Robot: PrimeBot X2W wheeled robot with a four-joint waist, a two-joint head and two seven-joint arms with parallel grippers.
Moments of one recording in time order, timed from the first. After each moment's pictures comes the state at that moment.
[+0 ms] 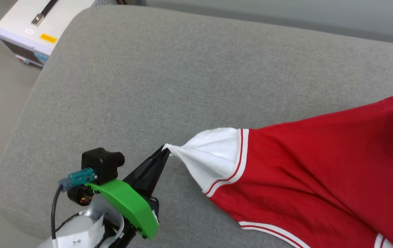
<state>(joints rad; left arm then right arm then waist) -0.29 0.62 -0.74 -0.25 -0.92 0.21 -0.02 -0.52 -0.57 0.08 0.31 0.51 0.13 0.74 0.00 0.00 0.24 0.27</state>
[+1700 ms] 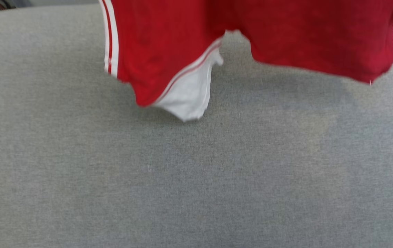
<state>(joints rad) -1.28 0.91 -0.39 -0.18 -0.84 0.09 0.22 -1.00 -0.60 -0.03 -0.09 0.57 0.13 0.49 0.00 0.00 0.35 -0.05</state>
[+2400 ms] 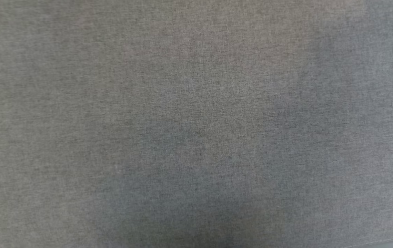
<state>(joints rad) -2.11 0.65 -0.64 0.64 -0.51 -0.13 0.00 -1.60 -0.42 0.08 0.58 0.31 0.13 0.00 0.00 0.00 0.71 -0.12</state>
